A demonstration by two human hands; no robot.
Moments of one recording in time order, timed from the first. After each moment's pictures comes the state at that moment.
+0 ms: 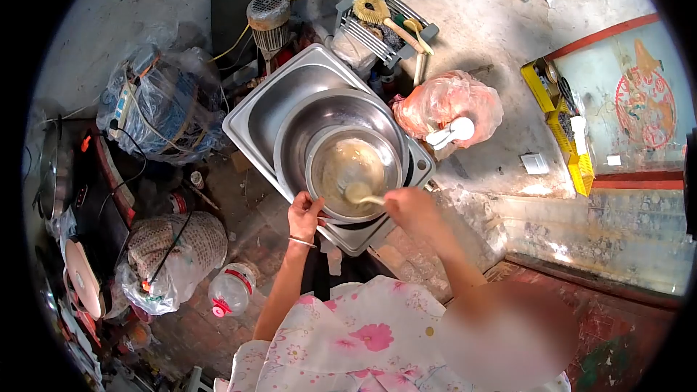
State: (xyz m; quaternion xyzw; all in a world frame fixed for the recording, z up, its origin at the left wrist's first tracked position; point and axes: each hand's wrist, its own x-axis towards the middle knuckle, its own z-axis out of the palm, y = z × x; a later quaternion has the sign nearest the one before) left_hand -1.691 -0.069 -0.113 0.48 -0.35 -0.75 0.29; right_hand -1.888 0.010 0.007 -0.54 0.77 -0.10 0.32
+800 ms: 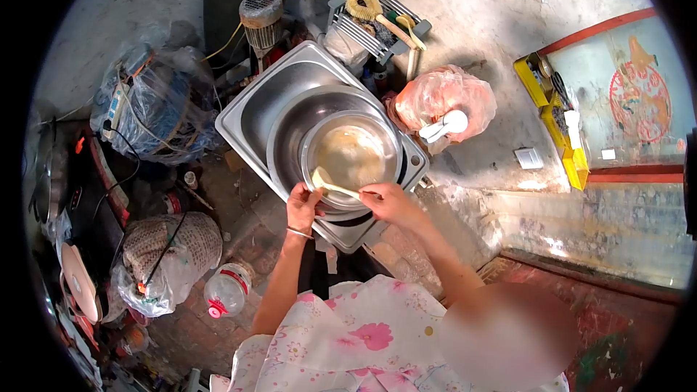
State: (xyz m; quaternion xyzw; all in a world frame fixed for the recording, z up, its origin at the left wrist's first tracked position) left_hand -1.705 -0.072 -0.117 0.44 -0.31 -0.79 0.30; right_hand -1.873 0.000 -0.011 -0.47 0.71 -0.28 0.44
